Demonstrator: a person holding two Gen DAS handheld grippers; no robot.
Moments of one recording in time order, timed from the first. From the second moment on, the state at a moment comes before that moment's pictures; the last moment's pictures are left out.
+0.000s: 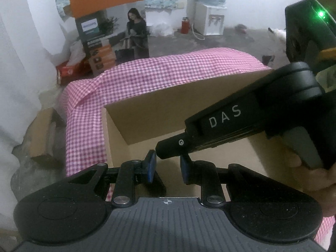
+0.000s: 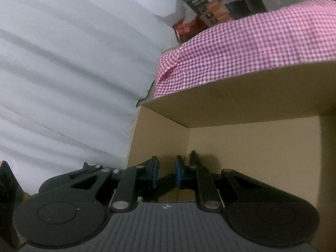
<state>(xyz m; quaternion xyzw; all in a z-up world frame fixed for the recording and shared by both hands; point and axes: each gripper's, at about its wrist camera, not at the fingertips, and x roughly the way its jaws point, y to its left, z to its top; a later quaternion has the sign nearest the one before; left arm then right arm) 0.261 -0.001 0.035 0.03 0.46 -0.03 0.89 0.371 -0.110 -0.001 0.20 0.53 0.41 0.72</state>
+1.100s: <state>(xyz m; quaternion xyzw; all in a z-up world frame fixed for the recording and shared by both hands) 0.104 -0.006 0.090 -0.10 0.32 -0.11 0.94 0.121 -0.287 0.108 -0.03 0.14 0.32 0.94</state>
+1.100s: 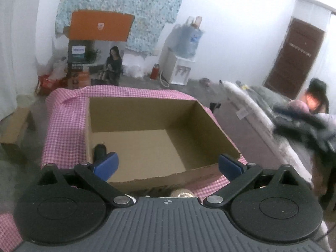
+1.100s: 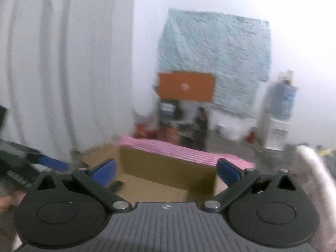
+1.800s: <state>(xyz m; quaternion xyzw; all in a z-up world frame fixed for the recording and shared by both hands) 0.044 -0.045 0.042 -0.03 0.27 -0.16 0.95 0.058 -0.302 0.034 -0.10 0.22 0.18 0.95</state>
